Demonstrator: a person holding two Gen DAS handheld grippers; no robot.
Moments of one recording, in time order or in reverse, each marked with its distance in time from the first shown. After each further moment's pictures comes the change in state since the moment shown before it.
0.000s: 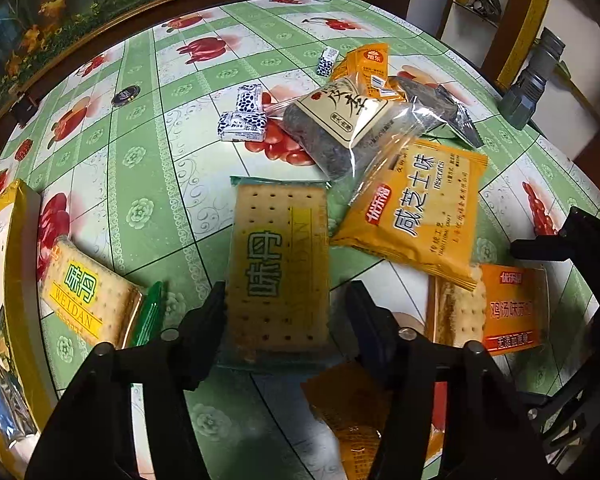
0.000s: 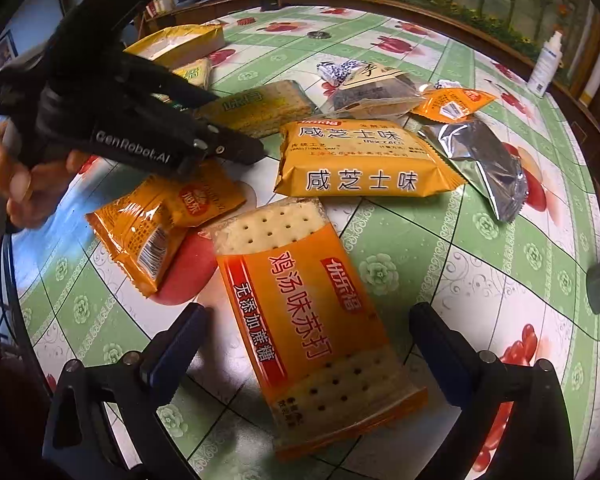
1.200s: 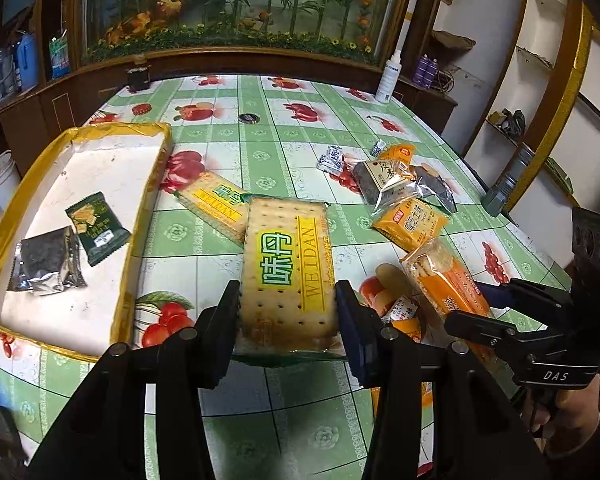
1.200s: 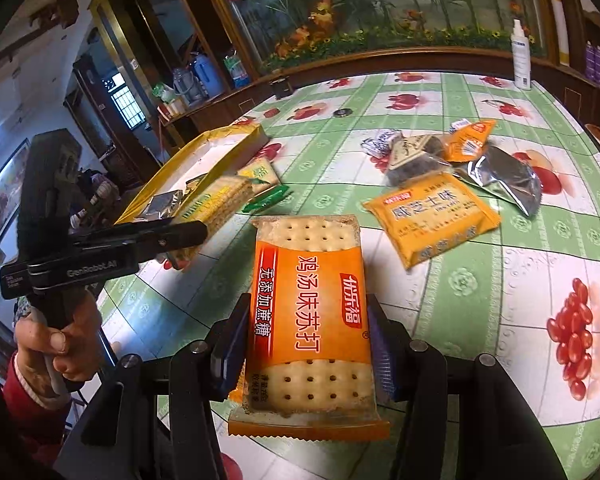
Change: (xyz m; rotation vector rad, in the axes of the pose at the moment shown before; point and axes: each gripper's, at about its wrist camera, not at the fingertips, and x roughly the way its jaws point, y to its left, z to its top) left arm -0.118 0.048 -0.110 -0.317 -0.311 0.017; right arm -0.052 0.037 -0.004 0.234 -0.286 0.223
